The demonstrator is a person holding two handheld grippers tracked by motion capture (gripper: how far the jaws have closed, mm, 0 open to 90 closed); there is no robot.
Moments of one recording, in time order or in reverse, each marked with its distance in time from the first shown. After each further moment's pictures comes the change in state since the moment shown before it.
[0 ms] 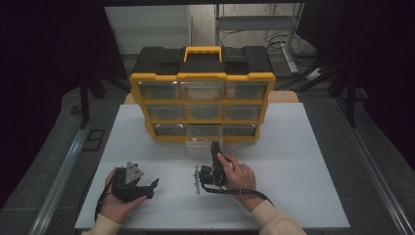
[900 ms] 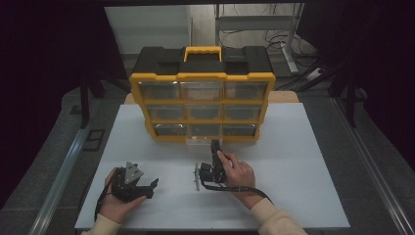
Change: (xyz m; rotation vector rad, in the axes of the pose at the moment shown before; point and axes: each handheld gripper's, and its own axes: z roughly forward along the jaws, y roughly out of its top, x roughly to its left) left arm 0.000 0.000 0.000 -0.002 0.000 -0.003; right arm -0.001 0.000 0.007 0.010 -0.005 0.005
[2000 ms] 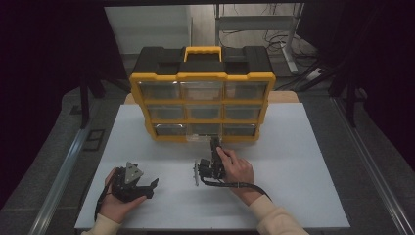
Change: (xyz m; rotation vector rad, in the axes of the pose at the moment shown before) left arm 0.000 0.000 0.000 0.000 0.000 -0.001; right arm -0.003 0.001 0.011 0.008 0.003 0.005
